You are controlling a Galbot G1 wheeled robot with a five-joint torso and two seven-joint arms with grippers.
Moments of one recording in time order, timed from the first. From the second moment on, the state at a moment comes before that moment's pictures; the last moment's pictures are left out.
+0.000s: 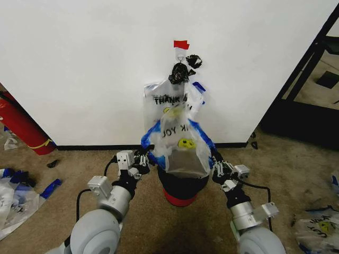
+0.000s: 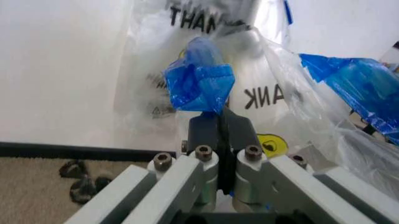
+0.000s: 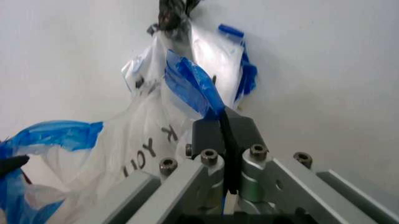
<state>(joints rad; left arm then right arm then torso) 1.28 -0.93 -0.11 -2.40 -0.83 0.19 -0.55 -1.54 1.16 0.30 2.21 0.51 0.17 0.11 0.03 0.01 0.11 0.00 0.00</state>
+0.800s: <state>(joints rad) 1.24 -0.87 -0.22 -2.50 -0.85 0.18 -0.52 -1.53 1.18 0.44 2.48 0.67 0.08 0.17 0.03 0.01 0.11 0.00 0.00</state>
